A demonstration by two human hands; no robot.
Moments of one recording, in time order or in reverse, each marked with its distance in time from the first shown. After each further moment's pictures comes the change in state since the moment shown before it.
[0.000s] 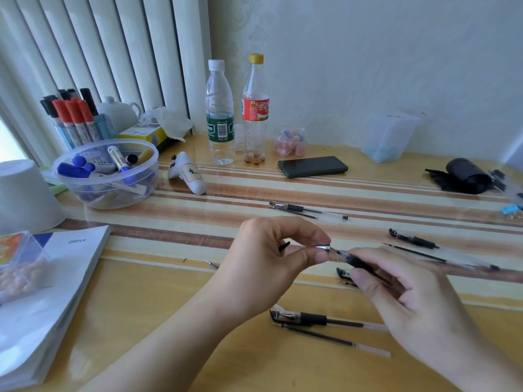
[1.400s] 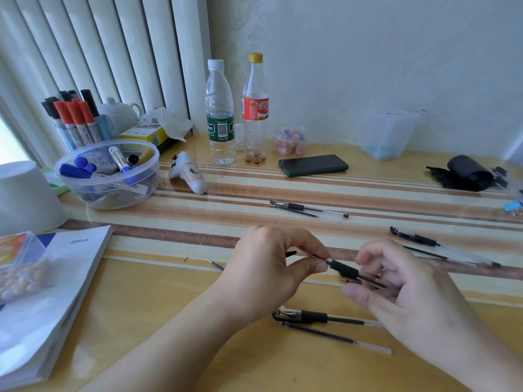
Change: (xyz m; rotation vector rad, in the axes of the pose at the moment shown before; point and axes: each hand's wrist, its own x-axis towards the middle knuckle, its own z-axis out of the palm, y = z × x) left_hand -0.001 0.002 0.005 0.229 -0.052 0.136; right_hand 0.000 -0.010 -0.009 -0.083 -0.124 0.117
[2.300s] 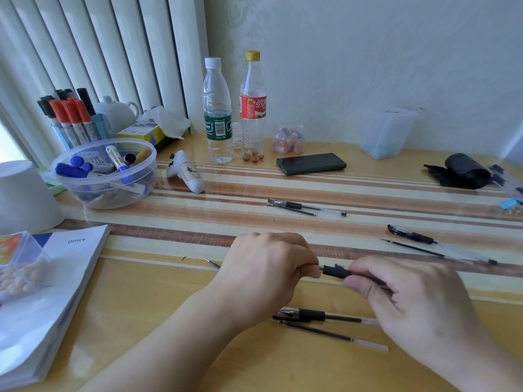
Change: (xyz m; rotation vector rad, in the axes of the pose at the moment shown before) left_hand -0.002 -0.005 -0.001 0.418 -0.088 0.169; right_hand -0.001 -0.002 0.000 -0.291 0.109 -0.154
